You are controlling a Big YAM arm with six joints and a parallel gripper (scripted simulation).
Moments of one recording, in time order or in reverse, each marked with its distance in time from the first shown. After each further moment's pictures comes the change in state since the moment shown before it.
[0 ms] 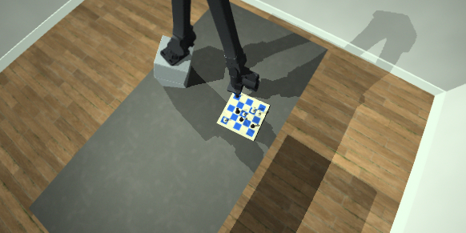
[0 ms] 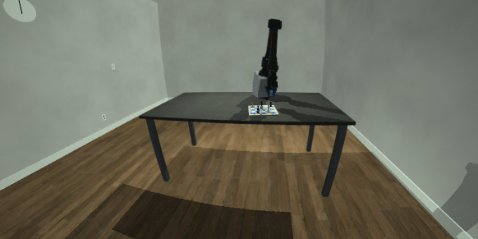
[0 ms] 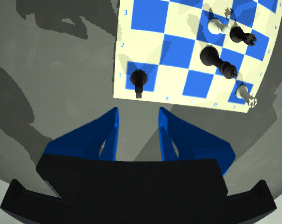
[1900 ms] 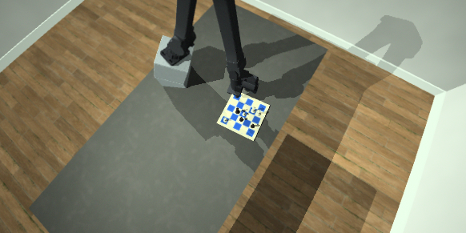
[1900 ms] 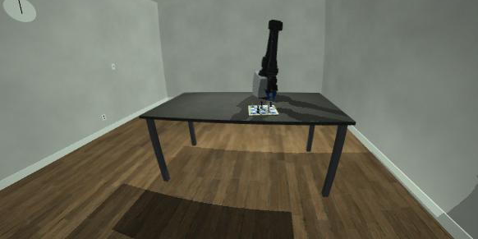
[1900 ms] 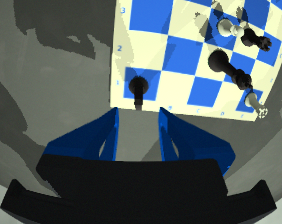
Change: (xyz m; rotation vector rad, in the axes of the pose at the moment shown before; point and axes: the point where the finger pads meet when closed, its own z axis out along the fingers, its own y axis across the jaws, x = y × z) arm 0.001 0.000 0.025 0.000 0.002 0.000
